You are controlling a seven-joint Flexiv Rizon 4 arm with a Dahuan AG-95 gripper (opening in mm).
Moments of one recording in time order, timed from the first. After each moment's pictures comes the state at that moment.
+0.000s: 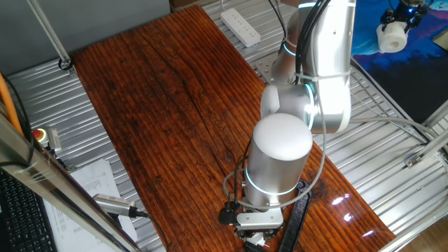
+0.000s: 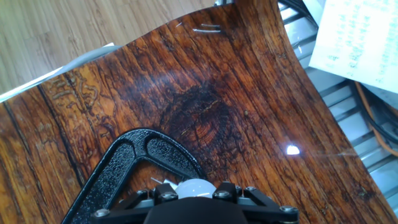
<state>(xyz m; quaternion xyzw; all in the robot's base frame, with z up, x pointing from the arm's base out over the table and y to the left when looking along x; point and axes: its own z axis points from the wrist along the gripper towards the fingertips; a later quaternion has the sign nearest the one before) 0.475 0.478 0.115 -0.54 0.84 0.03 0.10</state>
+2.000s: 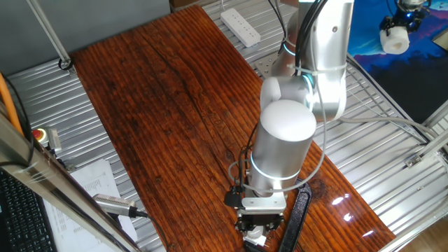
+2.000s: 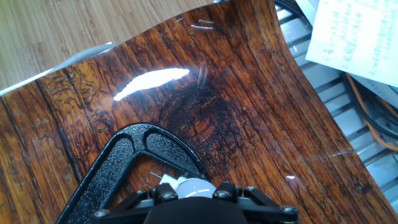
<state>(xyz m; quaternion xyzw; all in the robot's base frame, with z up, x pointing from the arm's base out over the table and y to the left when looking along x) 0.468 0.469 0.111 -0.53 0.84 0.04 0.12</state>
